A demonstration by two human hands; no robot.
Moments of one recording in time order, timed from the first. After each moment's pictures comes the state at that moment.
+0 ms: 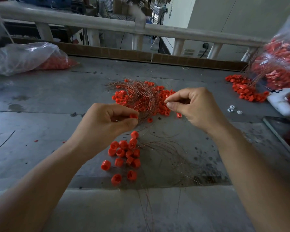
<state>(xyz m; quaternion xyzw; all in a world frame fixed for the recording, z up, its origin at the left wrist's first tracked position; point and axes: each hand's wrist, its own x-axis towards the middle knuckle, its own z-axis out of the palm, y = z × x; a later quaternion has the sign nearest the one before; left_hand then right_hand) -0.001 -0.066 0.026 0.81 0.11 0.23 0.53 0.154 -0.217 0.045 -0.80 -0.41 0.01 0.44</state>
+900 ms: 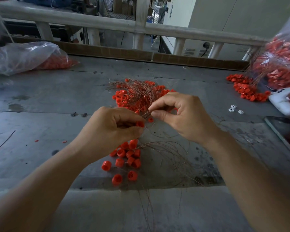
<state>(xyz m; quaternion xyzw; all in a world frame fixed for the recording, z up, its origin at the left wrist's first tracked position) -0.004 -0.070 0.030 0.85 0.05 0.20 0.48 0.123 -0.208 0.047 -0.75 -0.54 -0.02 0.40</state>
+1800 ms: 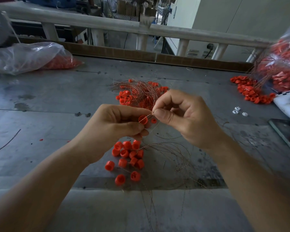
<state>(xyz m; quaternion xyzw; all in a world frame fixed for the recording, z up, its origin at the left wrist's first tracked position) -0.007 -0.070 0.034 0.71 0.03 0.14 0.69 0.109 -0.210 0.053 -0.66 -0.56 0.08 0.50</state>
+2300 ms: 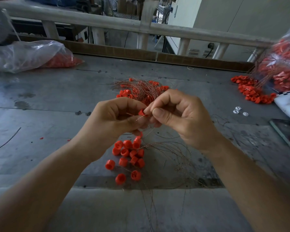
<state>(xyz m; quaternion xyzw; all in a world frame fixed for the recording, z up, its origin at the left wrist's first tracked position) -0.005 -0.073 0.033 0.71 0.03 0.19 0.68 0.106 -0.207 0.046 -0.60 -0.54 0.15 0.56</state>
